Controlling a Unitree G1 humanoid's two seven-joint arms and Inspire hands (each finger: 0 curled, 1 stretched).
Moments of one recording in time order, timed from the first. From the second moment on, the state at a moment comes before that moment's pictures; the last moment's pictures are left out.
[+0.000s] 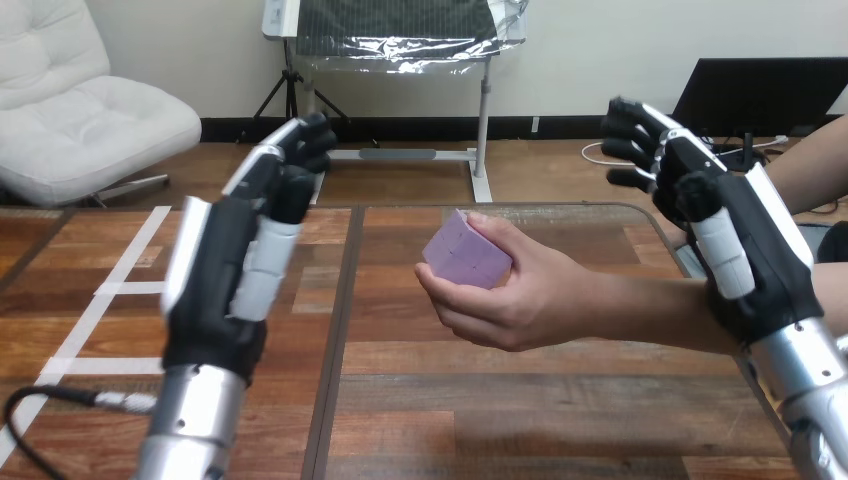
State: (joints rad) left arm 0.13 0.08 -0.01 -0.36 0.02 -0.09 -0.07; right arm -0.10 -0.38 -0.09 0.13 0.22 -0.43 0.34
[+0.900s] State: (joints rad) left arm 0.42 0.10 0.06 -0.67 -0.12 -0.12 -0.13; right arm 0.12 -0.25 -0.04 -0.26 0.36 -0.38 0.36
